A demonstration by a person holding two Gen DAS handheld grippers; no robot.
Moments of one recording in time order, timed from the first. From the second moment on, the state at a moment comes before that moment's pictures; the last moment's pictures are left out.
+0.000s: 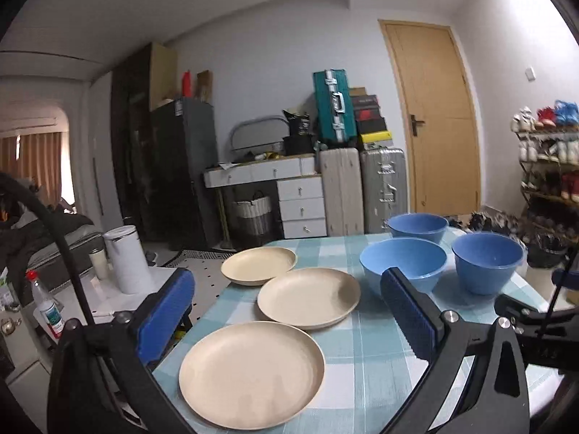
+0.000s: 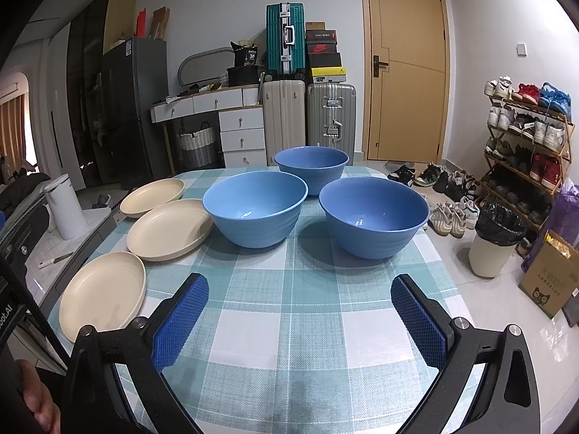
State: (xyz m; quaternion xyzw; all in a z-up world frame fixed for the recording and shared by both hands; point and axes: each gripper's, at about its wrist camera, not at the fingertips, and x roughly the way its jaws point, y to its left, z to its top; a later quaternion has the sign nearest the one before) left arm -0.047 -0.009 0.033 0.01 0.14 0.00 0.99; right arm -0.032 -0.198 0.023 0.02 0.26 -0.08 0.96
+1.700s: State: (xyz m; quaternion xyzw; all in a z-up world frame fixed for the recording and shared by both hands) left arm -0.035 -0.008 0.030 0.03 0.21 -0.08 0.97; right arm -0.036 -0.203 0.026 0.04 0.25 -0.08 0.96
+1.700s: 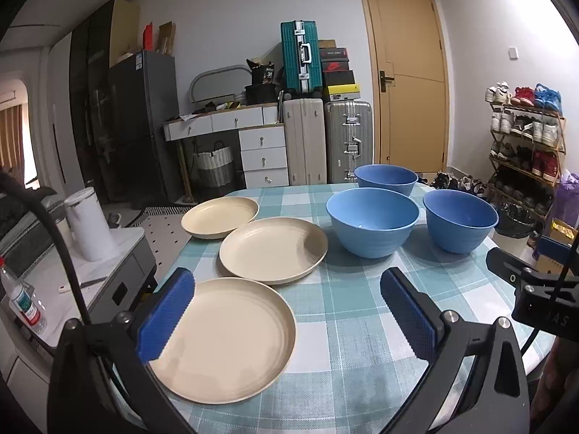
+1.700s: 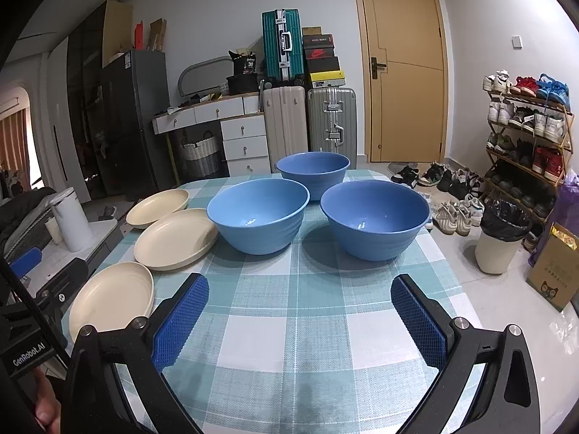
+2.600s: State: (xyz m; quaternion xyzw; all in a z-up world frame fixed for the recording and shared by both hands) left arm 0.126 0.123 0.056 -0.03 0.38 -0.05 0.92; right arm 0.048 -0.110 0.067 0.11 0.28 0.06 0.95
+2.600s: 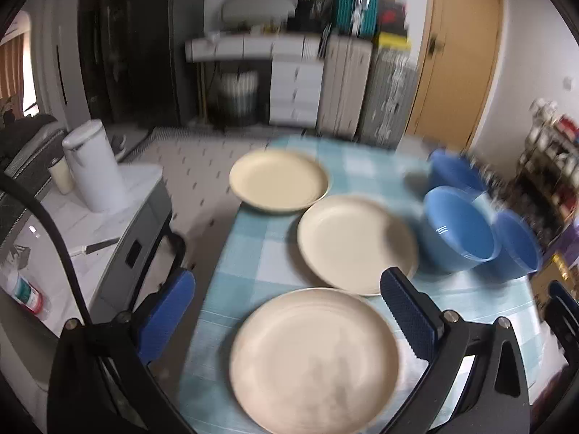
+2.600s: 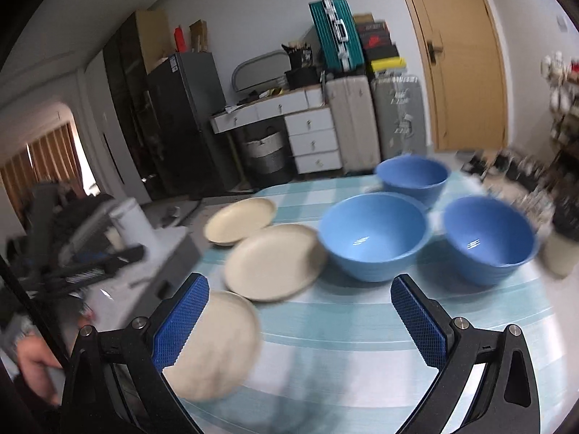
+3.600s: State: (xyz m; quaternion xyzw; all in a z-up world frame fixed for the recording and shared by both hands) left arm 0.290 0.076 -0.048 -0.04 0.58 -0.11 0.80; right arm 0.208 -0.112 -0.069 0.35 0.46 0.01 0.81
